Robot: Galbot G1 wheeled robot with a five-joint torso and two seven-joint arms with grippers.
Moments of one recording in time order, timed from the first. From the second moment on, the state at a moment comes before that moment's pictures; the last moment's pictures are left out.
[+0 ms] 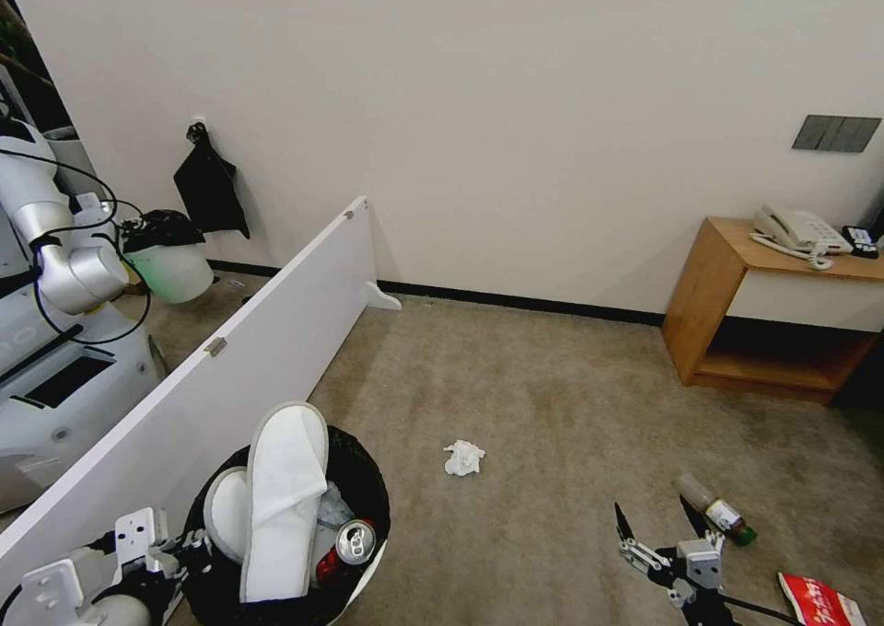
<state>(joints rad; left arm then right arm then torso) 1.75 -1.23 -0.88 -2.41 -0.96 0.72 -0.45 -1.67 1.39 0.72 1.85 0.13 0.26 -0.14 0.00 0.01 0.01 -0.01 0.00</state>
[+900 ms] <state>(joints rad) 1.73 -1.23 -0.87 -2.41 -0.96 0.72 -0.45 -1.65 1.37 0.71 1.84 0.16 0.26 -0.15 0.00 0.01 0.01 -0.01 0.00</state>
